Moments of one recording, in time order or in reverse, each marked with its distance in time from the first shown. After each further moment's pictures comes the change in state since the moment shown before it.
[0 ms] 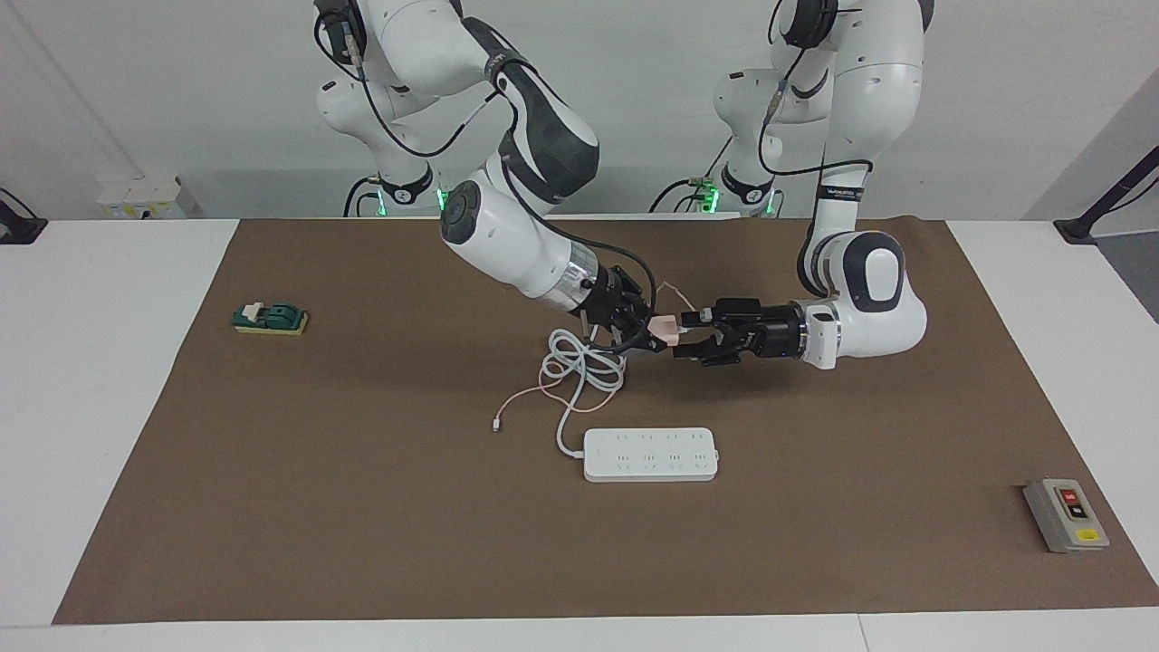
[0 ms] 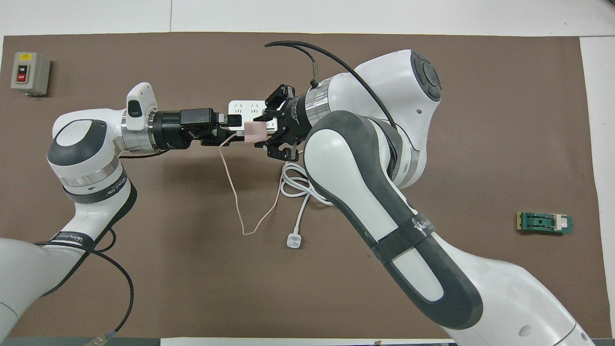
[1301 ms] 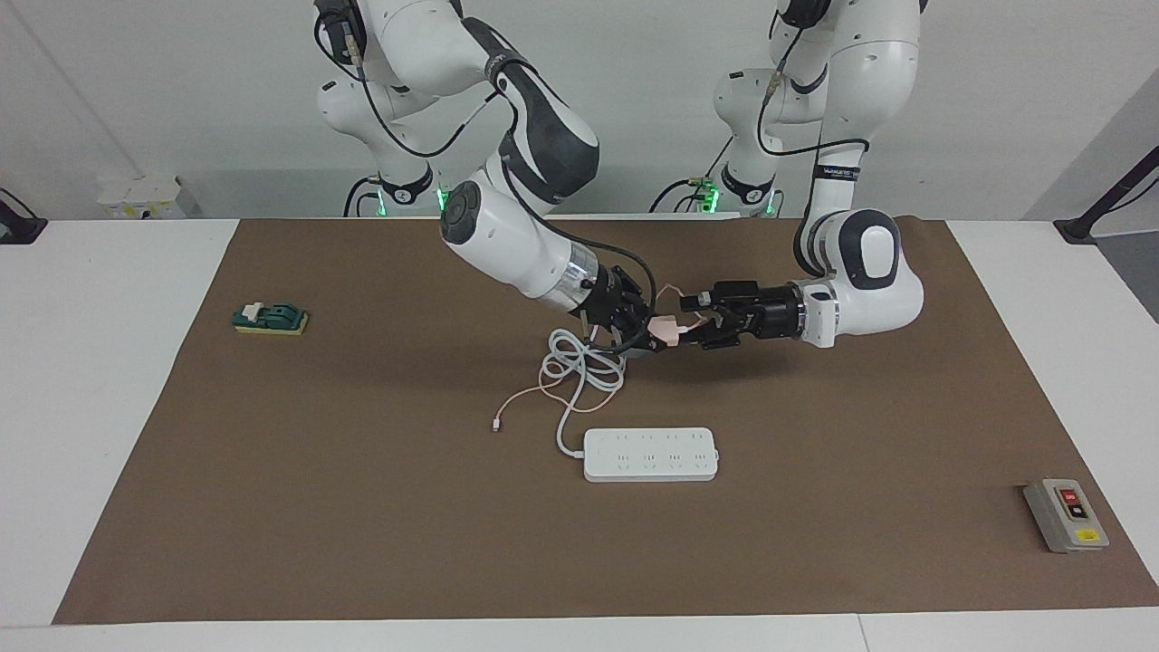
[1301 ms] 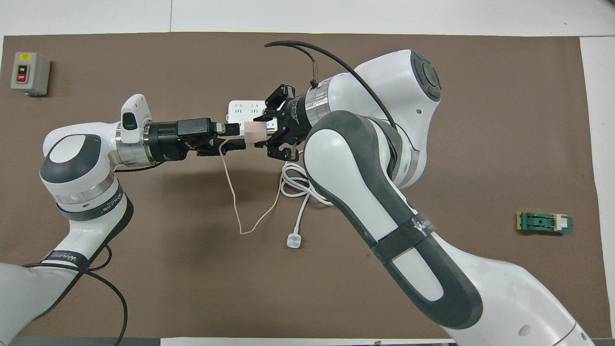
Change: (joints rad) left arm -0.002 -0.099 0.005 -0.111 -0.026 0.065 -0.004; right arm 0.000 0.001 0.000 0.000 0.000 0.000 0.000
